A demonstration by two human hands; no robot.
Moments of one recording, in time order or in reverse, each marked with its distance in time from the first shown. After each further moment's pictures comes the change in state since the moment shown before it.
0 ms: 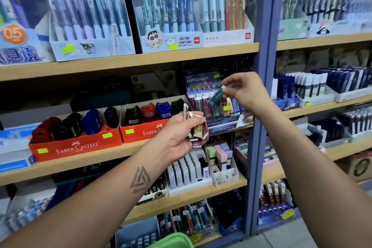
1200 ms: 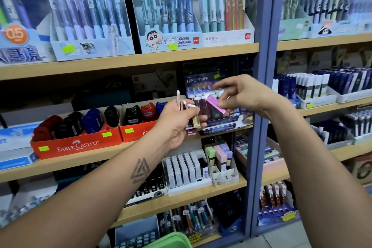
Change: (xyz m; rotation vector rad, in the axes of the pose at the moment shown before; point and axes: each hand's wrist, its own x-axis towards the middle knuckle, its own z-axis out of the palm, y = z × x) left_hand 0.012 0.013 0.008 0.090 0.088 0.208; right_hand -0.010 -0.016 -0.021 0.101 -0.441 0.052
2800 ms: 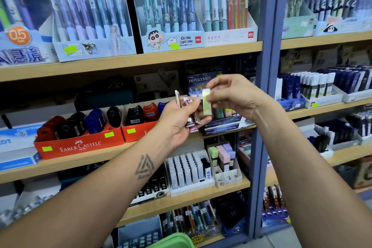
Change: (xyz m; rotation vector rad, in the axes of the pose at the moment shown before) left_hand 0.003 0.004 0.000 -0.181 -0.027 -0.037; right_hand 0.019 -0.002 0.025 0.487 0.008 0.019
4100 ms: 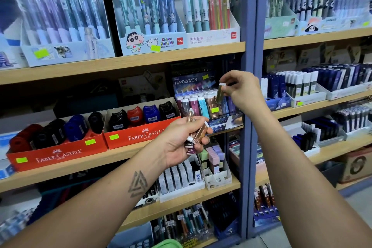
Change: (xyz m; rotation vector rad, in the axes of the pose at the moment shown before) left_hand -0.007 -0.031 0.013 0.097 -0.263 -0.262; right_hand 0.014 0.033 -0.055 -0.594 0.543 -0.244
